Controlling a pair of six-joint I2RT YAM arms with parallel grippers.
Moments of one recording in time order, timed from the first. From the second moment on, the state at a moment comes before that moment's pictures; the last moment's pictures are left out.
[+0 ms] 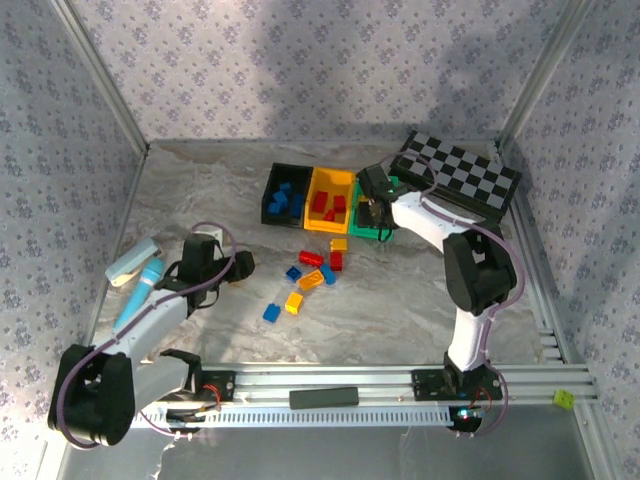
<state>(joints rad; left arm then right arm) -0.26 1.07 0.47 -0.17 0.09 -0.45 0.44 1.86 1.34 -0.59 0.20 0.40</state>
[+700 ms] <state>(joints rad) -0.26 1.23 0.61 -0.40 0.06 -0.44 0.41 1.64 1.19 -0.51 0.06 0.35</state>
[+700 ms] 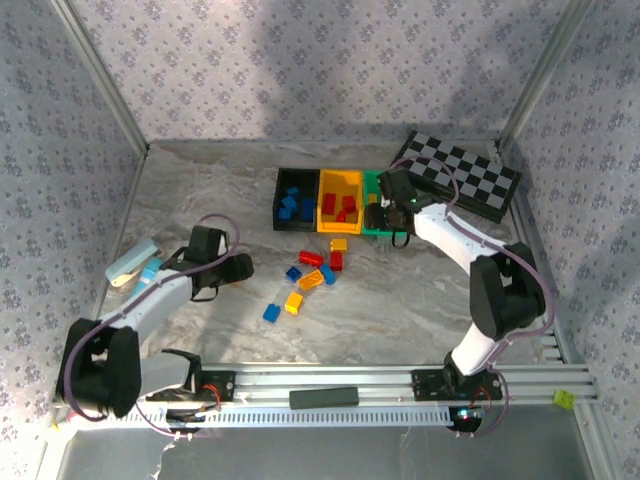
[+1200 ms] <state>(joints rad) -0.29 1.40 0.69 -0.45 0.03 -0.43 0.47 1.41 0.92 -0.38 0.05 0.29</state>
